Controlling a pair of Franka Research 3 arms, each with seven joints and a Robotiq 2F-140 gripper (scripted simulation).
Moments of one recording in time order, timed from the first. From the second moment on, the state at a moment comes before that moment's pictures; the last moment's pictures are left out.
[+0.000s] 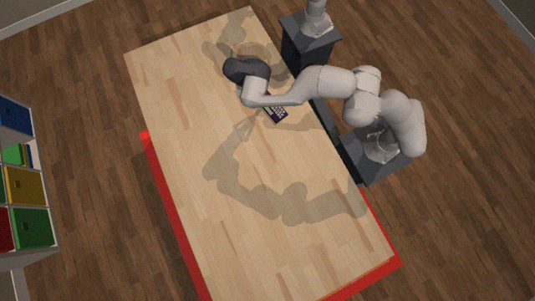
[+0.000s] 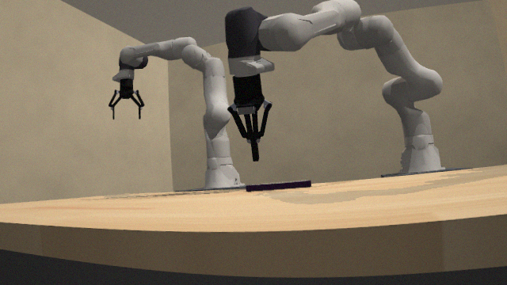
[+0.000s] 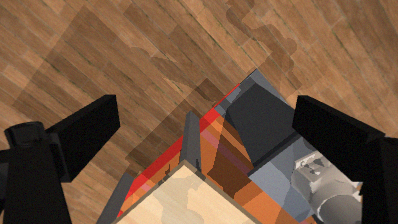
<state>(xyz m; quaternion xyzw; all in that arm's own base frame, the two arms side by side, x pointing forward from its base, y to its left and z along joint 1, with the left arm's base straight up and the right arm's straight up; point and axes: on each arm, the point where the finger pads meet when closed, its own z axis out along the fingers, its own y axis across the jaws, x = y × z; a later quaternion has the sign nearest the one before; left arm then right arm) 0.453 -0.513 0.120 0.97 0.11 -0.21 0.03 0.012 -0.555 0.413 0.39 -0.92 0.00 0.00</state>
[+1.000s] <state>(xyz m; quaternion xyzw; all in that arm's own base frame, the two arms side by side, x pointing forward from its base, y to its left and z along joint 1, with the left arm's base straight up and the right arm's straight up) 0.445 -0.513 0.123 0.97 0.11 -0.22 0.03 0.012 -0.555 0.413 0.39 -0.92 0.00 0.00</state>
